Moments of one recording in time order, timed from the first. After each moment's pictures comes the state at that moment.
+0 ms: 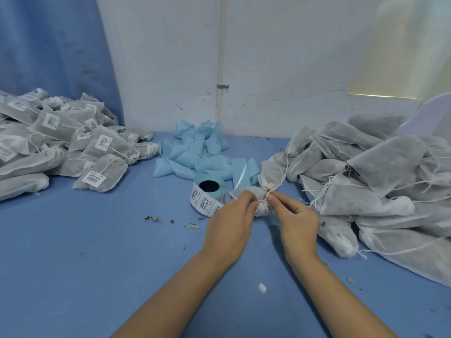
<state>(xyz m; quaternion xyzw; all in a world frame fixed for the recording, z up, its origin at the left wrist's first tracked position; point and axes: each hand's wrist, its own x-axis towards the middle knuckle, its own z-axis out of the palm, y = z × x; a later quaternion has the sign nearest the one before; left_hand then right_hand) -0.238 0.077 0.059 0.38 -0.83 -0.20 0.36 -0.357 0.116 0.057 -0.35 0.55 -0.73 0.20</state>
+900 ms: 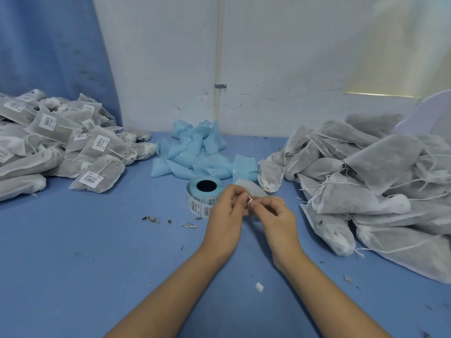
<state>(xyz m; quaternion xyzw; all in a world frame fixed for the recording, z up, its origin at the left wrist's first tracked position) -0.245 0.073 0.058 0.27 -0.63 -0.52 0.50 -0.338 0.116 0.060 -0.37 0.58 -0.67 0.28</state>
